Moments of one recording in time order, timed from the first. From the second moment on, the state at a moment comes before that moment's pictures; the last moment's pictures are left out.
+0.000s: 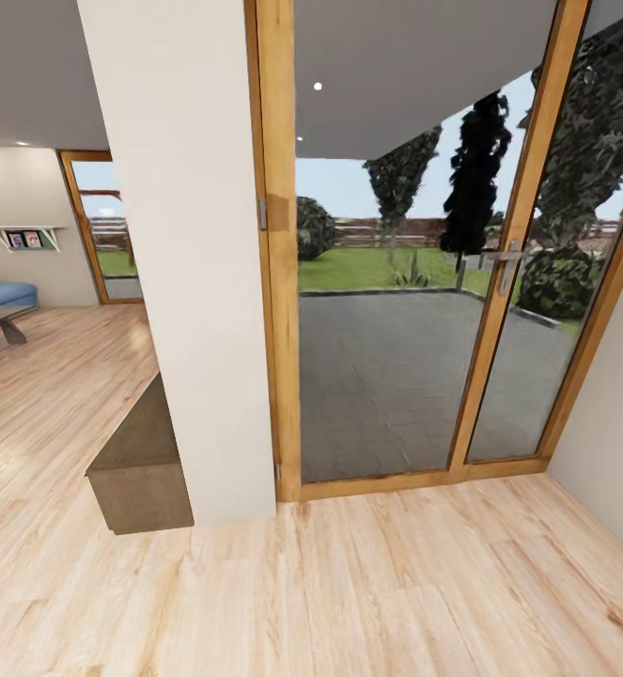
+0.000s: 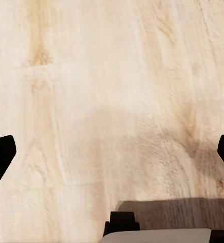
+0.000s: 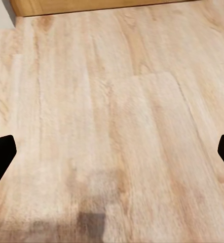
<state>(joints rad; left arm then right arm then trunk) 0.03 0.04 0.01 -0.41 0.01 -0.31 0.00 -0.02 0.01 0.00 -0.41 -0.01 -0.52 -0.04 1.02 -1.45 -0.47</state>
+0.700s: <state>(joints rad) 0.03 0.04 0.01 -0.40 0.01 -0.31 0.00 -0.02 0.01 0.00 -0.41 -0.01 -0.53 -0.03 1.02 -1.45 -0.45</state>
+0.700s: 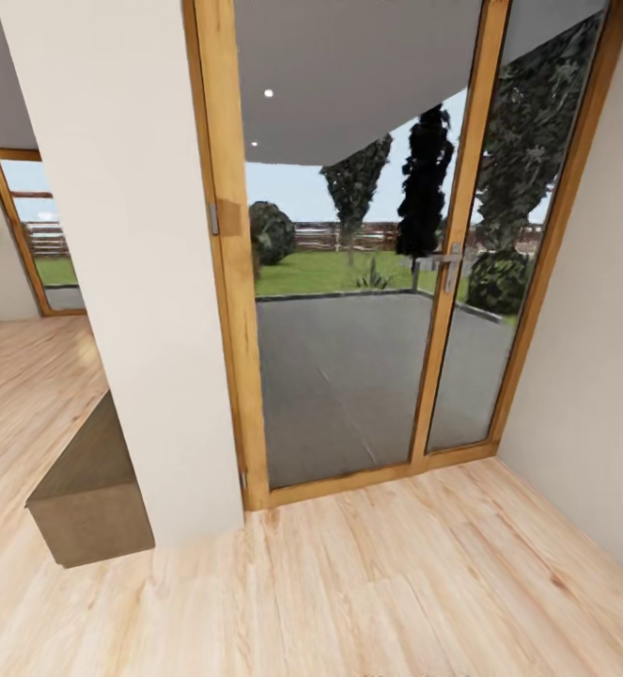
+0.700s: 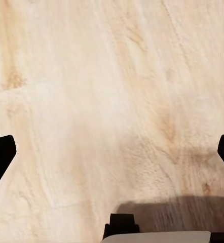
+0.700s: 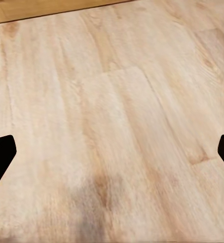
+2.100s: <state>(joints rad) 0.03 0.04 0.00 -0.38 0.01 -0.31 0.00 -0.02 0.01 0.00 -0.41 -0.01 -0.53 -0.03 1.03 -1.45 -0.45</state>
